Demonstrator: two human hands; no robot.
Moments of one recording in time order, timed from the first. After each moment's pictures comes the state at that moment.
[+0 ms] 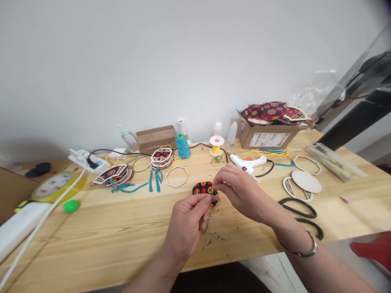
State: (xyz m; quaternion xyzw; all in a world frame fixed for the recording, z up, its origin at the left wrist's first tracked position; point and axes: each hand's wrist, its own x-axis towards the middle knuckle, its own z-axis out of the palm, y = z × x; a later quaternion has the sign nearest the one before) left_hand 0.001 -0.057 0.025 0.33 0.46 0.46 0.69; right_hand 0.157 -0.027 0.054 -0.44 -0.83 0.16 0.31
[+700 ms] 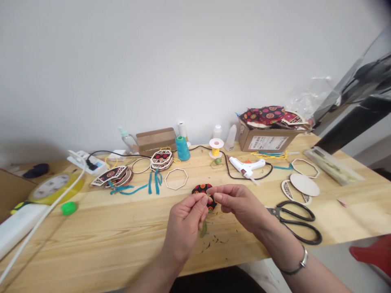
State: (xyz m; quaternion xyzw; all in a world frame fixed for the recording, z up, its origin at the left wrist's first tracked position) left_hand -0.005 -0.058 0.022 0.45 0.48 0.46 0.59; right_hand 0.146 -0.041 0.022 -0.46 -0.42 0.67 0.41
